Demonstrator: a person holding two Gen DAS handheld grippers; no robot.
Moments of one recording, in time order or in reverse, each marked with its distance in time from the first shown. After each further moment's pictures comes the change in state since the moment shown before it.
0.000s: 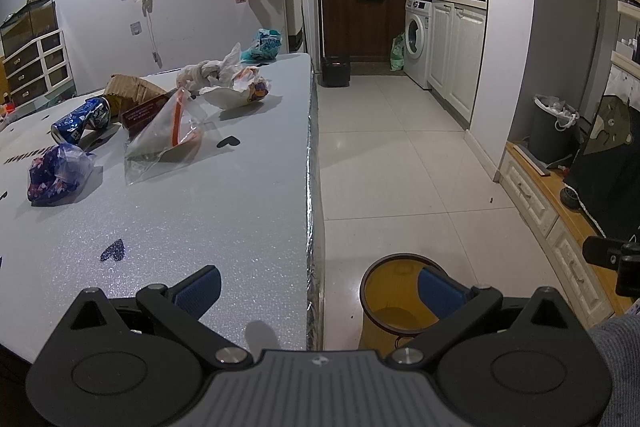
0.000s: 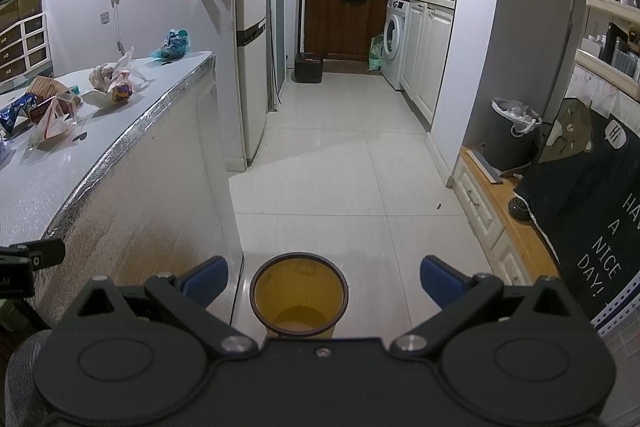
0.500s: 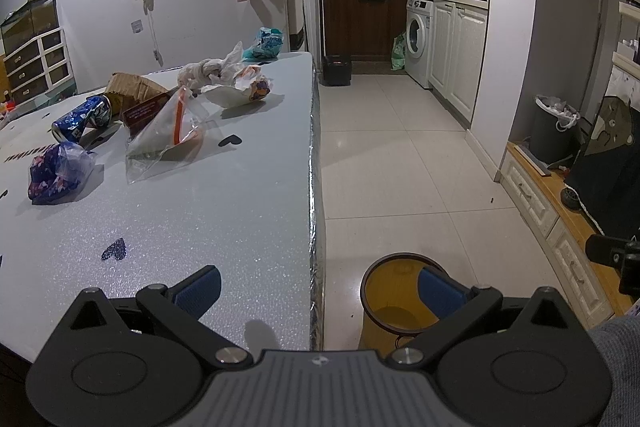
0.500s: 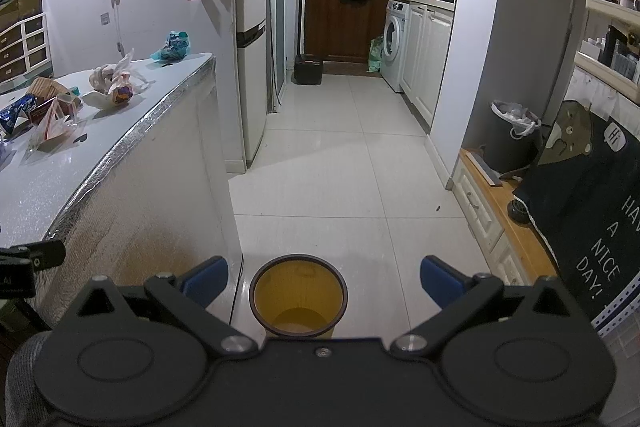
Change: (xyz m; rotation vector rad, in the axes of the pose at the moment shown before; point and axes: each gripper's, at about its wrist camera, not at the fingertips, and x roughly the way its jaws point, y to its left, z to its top) left arm 0.000 0.003 0.003 -0.004 0.005 0.000; right arm -0.005 -0.003 0.004 -0.002 -0.003 -0.002
